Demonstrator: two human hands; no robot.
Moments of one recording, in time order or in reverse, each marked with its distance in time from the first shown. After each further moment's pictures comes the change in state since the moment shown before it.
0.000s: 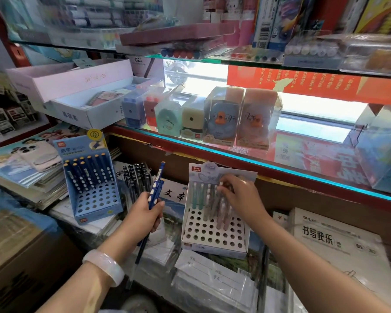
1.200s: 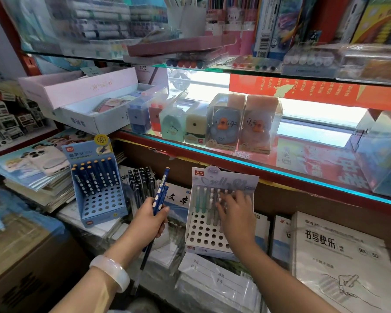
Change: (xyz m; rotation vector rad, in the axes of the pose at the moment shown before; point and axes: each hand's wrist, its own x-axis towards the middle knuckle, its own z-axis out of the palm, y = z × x) left_hand -0.008 0.000 -0.001 0.004 -0.019 -0.001; right_hand -0.031 -0.005 0.048 -0.237 0.259 0.140
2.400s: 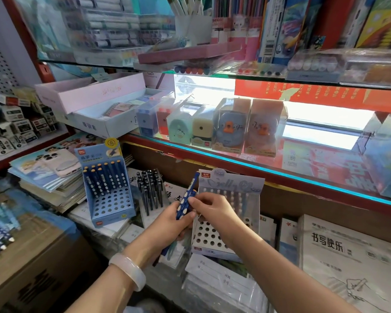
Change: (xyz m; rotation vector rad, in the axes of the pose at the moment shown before) left_hand -0.018 0.018 0.016 -0.167 -0.265 0.048; right_hand 0.011 -0.075 -0.050 0.896 -0.650 0.258
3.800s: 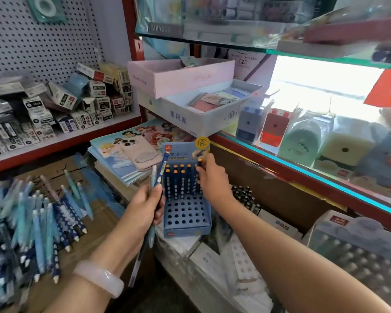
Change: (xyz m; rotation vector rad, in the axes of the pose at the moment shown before) left_hand 0.002 -0.025 -0.219 -0.264 0.635 0.056; right_hand 0.191 -0.043 0.195 -0.566 0.005 -0.285
